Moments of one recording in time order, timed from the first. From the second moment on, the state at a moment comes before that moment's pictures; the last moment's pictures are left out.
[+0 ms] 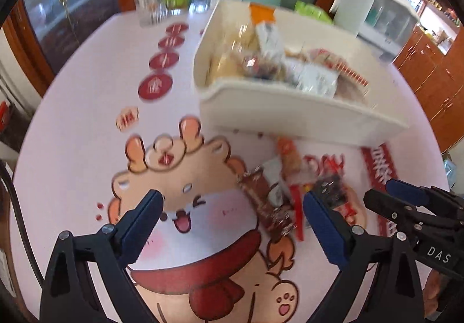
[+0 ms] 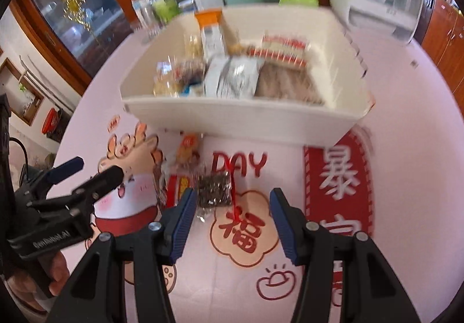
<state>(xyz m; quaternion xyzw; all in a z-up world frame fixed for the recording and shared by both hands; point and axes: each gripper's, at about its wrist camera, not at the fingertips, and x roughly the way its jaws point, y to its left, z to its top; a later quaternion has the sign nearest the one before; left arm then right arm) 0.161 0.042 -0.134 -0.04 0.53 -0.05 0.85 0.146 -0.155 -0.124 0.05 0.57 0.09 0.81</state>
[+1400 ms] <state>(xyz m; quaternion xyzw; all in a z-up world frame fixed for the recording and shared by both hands) 0.195 0.018 -0.189 -0.01 0.57 -0.08 0.82 0.140 -0.157 -0.179 0.07 0.59 0.06 0.80</state>
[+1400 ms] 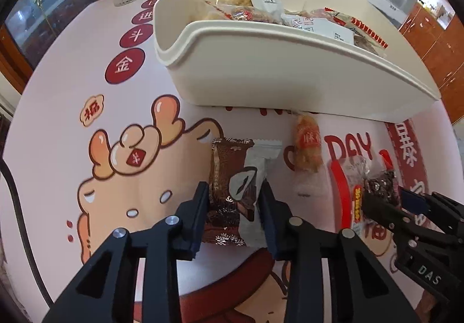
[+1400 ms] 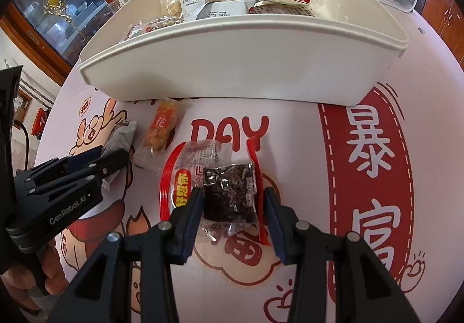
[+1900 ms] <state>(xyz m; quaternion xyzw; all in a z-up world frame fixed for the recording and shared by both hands) 0.147 0.034 -0.142 -0.04 0.54 -0.08 0.84 0.113 -0.155 -0.156 0.07 0.59 0.07 0.80</state>
